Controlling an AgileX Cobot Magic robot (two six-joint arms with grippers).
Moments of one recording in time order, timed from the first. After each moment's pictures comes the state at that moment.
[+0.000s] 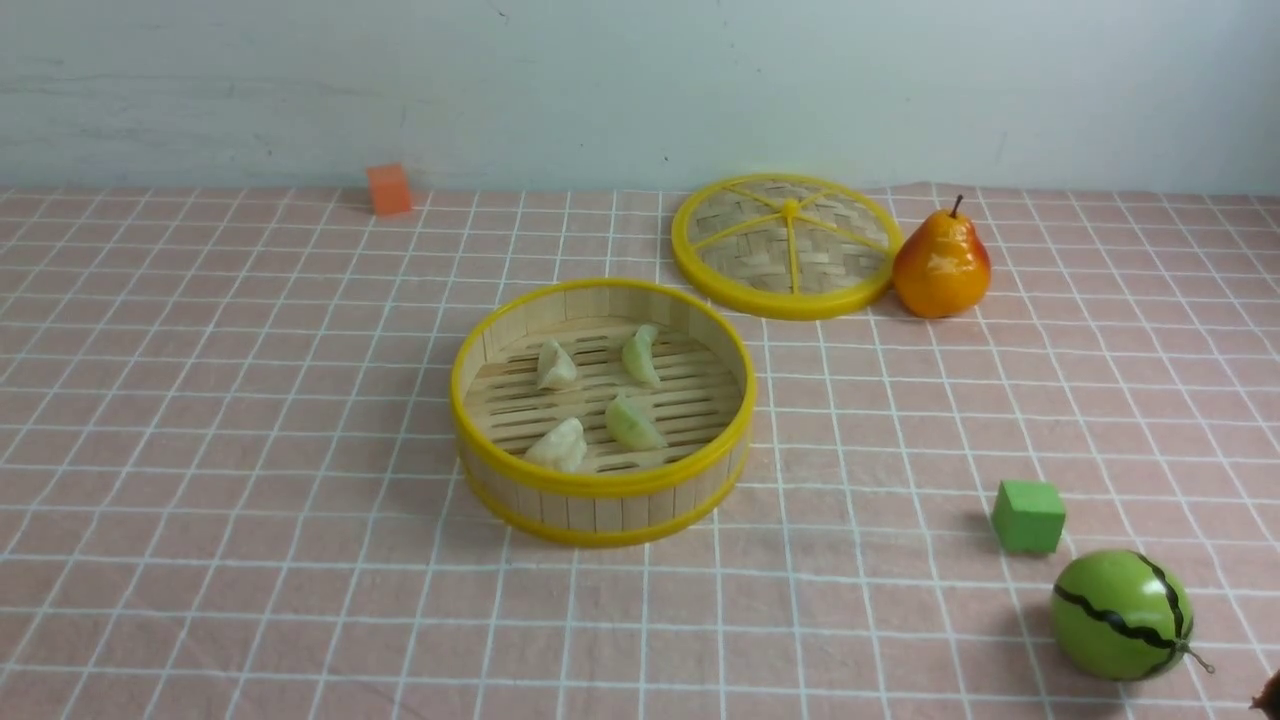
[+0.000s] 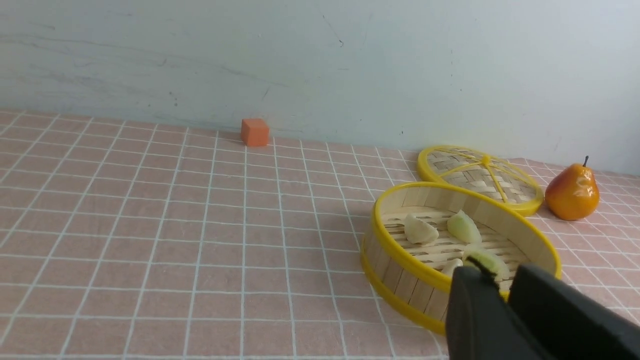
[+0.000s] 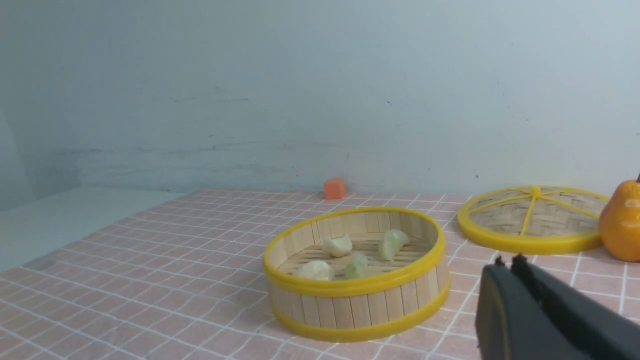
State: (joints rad) right arm 0.53 -0.01 0.03 0.09 -0.10 0.12; left arm -0.48 0.07 -0.35 0.55 0.48 -0.72
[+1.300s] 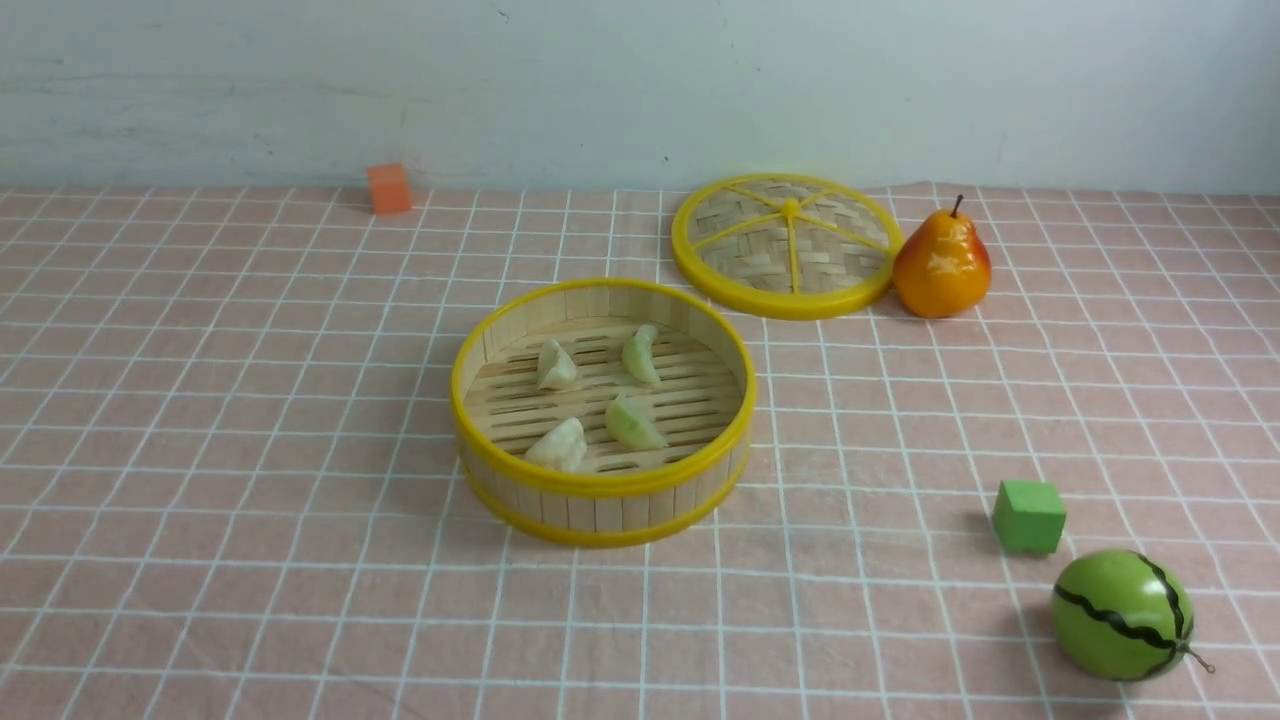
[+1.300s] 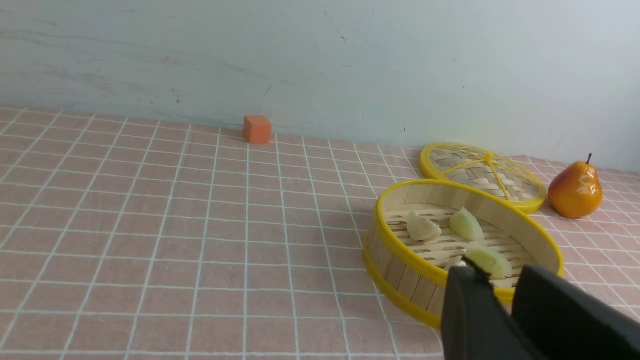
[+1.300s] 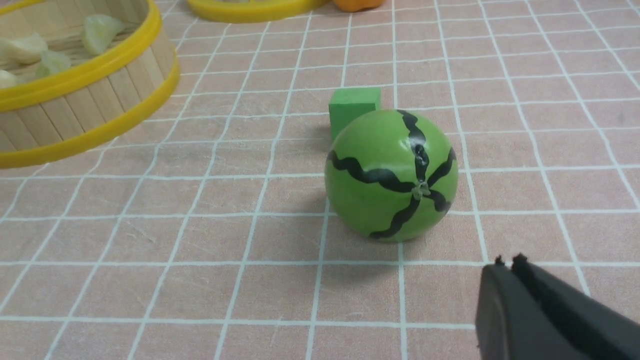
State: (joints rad) right arm 0.05 -0.01 0.01 0.11 0.40 0.07; left arm -0.48 0.07 -0.35 0.55 0.49 -0.72
